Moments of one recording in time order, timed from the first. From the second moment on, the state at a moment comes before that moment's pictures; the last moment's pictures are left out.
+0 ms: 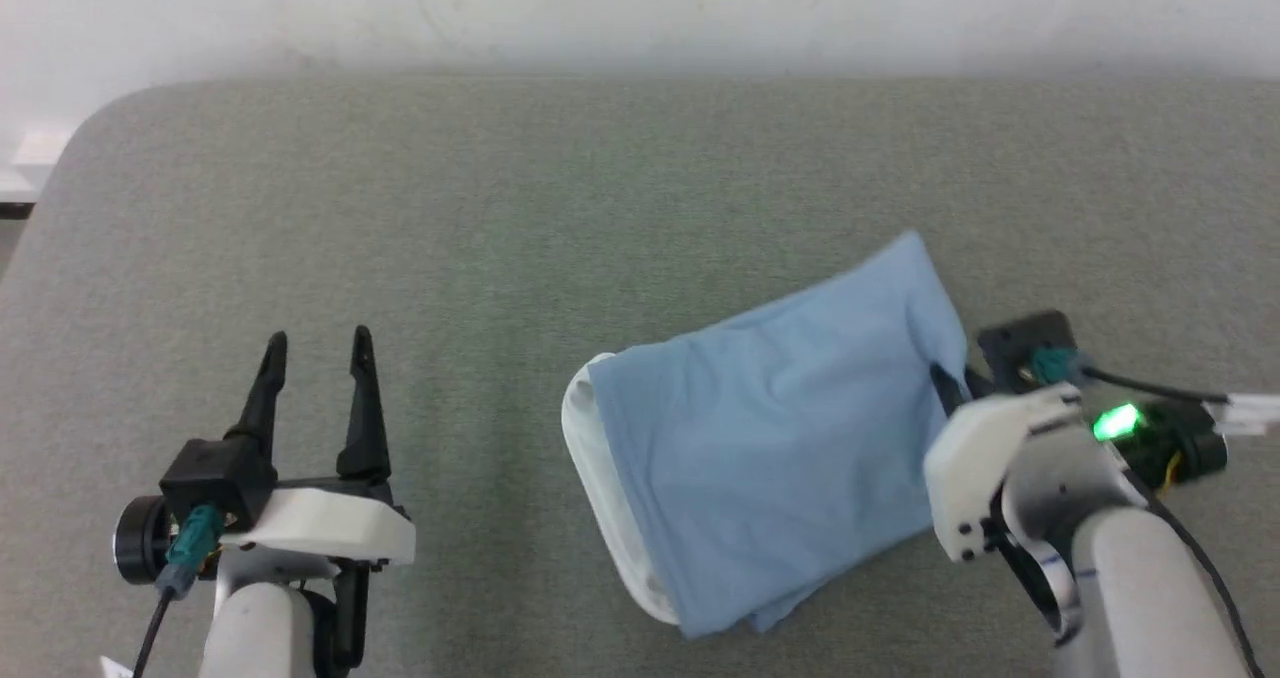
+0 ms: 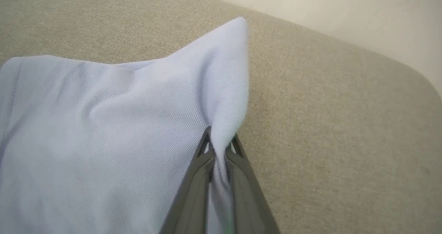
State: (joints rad) left arm -0.16 0.06 0.09 0.17 -0.10 -0.05 -0.26; right arm -0.18 -0.05 0.05 0.05 0.00 0.13 0.50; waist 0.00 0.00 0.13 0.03
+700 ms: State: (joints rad) left arm -0.21 0.07 0.09 0.02 -0.06 -0.05 -0.26; right arm -0.60 -0.28 -0.15 0.35 -0.33 0.13 0.39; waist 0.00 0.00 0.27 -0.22
